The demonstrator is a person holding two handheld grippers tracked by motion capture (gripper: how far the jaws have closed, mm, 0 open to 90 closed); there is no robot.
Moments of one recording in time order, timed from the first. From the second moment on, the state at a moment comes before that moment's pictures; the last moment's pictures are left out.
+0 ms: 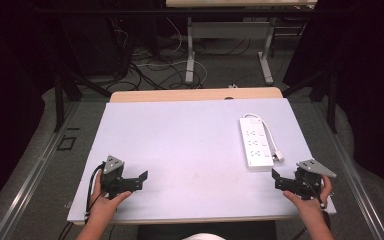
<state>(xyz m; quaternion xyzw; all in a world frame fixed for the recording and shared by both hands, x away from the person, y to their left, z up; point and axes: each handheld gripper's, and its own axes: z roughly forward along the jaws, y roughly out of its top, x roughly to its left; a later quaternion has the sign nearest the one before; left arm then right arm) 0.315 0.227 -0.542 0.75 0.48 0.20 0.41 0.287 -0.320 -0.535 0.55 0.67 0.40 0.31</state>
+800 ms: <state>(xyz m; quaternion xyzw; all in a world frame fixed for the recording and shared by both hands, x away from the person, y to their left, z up) 0.312 0.225 -0.541 0.74 0.49 0.19 0.42 0.306 -0.307 -0.508 0.52 0.70 0.38 0.30</state>
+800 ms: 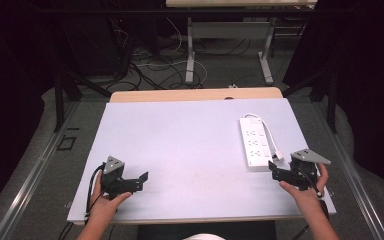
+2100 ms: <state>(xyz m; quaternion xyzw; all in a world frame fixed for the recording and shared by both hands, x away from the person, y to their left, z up) 0.311 0.224 -0.541 0.74 0.49 0.19 0.42 0.369 -0.279 -0.443 0.49 0.75 0.36 0.27</state>
